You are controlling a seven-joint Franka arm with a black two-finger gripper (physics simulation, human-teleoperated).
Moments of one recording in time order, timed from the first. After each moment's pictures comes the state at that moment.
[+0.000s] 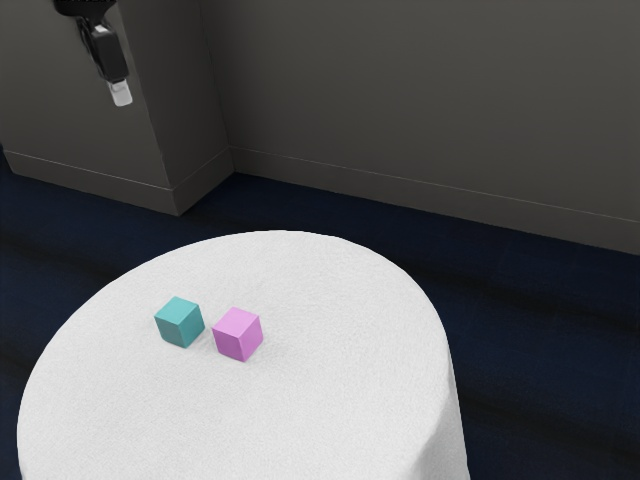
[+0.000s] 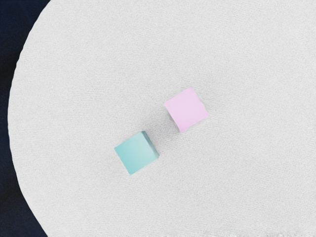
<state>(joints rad) 0.18 -0.01 -0.13 -1.25 0.06 1.29 0.64</state>
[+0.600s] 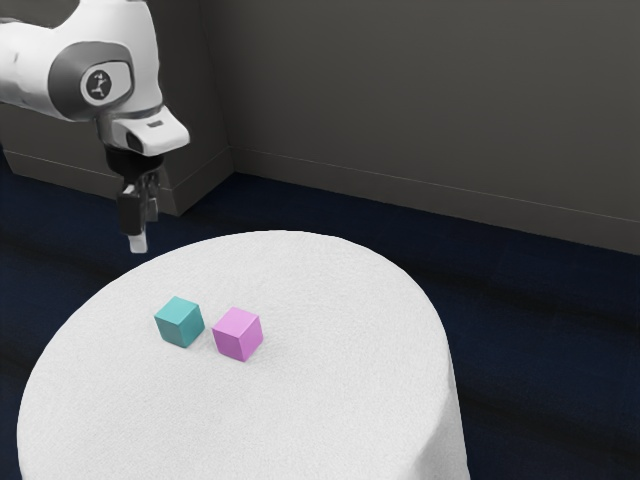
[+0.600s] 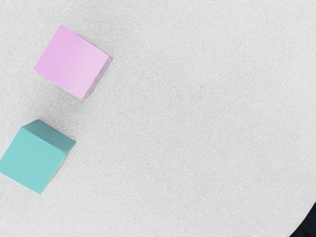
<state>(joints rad) 0.14 -0.18 -0.11 -1.94 0.06 1.62 1.02</state>
